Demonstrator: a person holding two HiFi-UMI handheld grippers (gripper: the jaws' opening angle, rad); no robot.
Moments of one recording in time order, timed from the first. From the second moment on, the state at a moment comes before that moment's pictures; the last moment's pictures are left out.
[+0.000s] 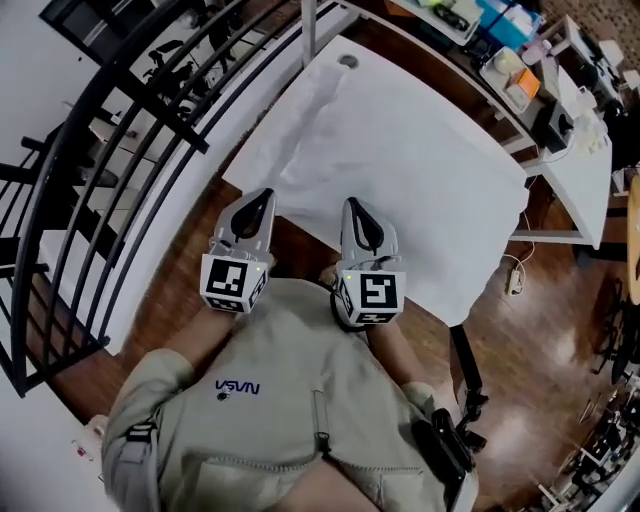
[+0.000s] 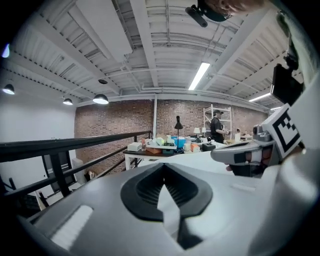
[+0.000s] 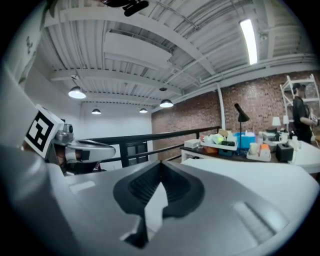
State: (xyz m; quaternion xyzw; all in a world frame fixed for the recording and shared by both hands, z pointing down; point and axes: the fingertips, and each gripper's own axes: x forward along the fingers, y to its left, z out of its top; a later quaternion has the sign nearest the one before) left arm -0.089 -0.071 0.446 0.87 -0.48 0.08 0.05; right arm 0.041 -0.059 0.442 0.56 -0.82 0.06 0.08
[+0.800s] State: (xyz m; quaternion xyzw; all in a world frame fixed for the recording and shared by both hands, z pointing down) left arm -0.110 -0.150 0.548 0.90 -0.37 0.19 0.12; right arm -0.052 -0.134 0.517 0.51 -0.82 0.08 0.27
